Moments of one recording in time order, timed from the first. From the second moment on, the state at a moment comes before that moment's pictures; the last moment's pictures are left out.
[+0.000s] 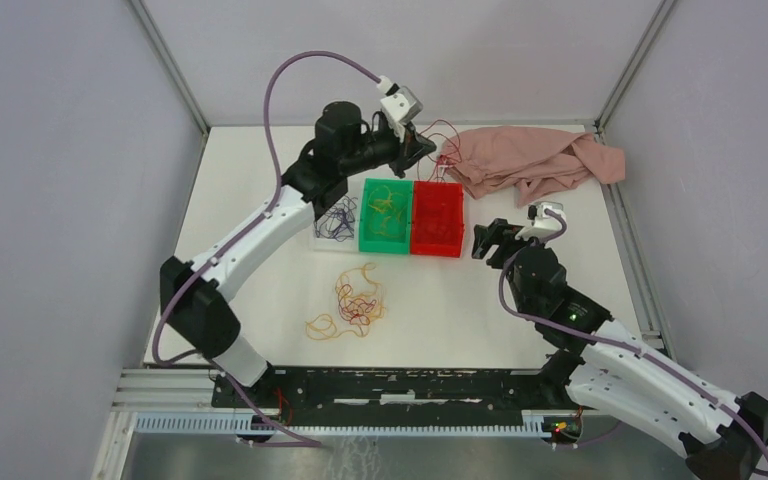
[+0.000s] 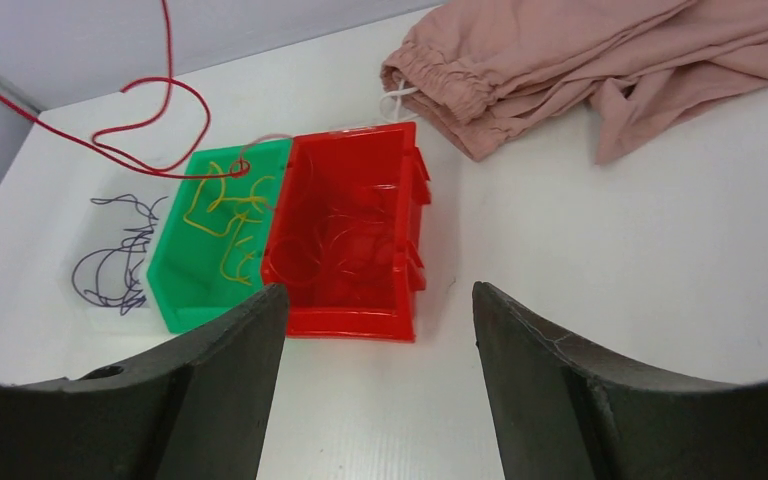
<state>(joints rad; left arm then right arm) -0.63 1.55 1.51 -0.02 0.46 0.07 0.79 0.73 0.58 -0.06 0.67 0.47</state>
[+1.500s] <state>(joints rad) -0.74 2.16 1.88 -0.61 0.06 0.33 0.70 0.72 0.58 -0.09 0.66 0.46</state>
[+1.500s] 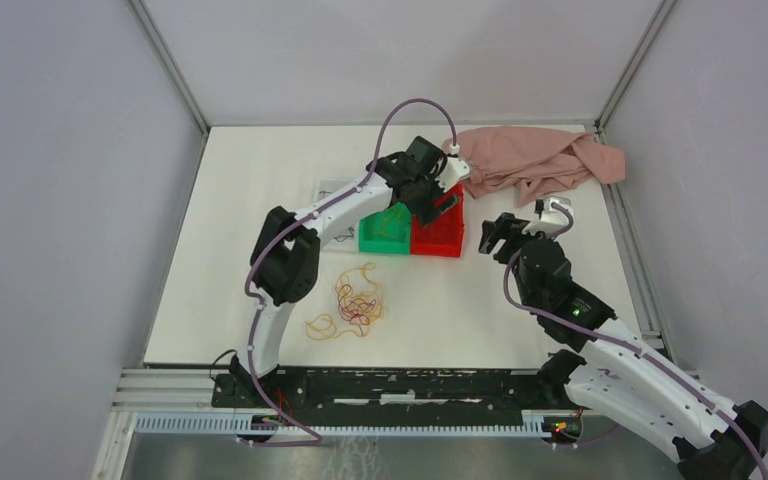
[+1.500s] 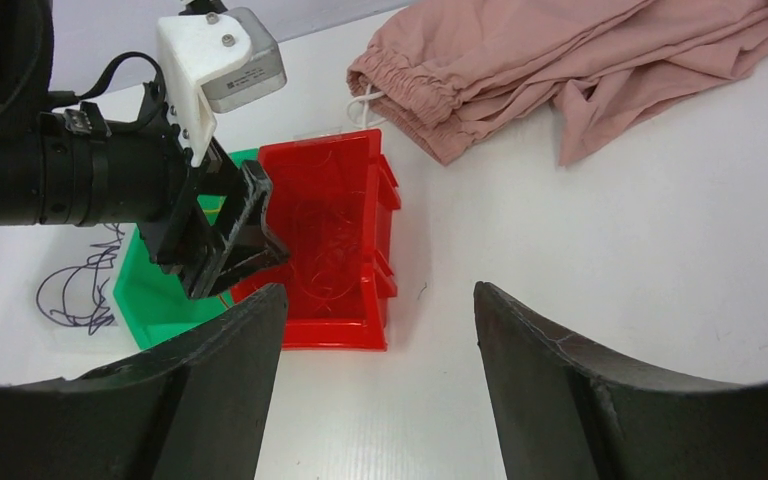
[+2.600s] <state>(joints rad) -0.63 1.23 1.04 -1.05 0.42 0.84 0.70 1.00 0.67 0.04 0.00 0.47</state>
